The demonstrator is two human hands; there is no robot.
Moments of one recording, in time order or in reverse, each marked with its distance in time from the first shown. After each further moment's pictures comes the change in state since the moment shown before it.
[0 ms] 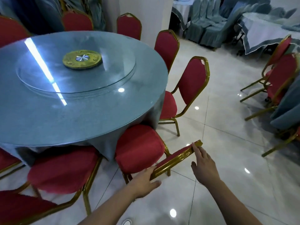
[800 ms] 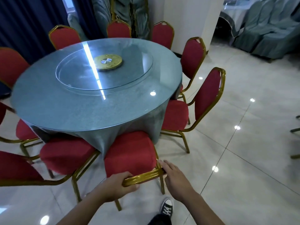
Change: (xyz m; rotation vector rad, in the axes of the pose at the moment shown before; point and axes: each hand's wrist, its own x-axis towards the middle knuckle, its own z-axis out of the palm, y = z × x) left_hand 0.062 0.149 0.044 -0.047 0.219 -0.330; right_hand 0.129 0.124 -0.022 0.179 -0.345 -0.701
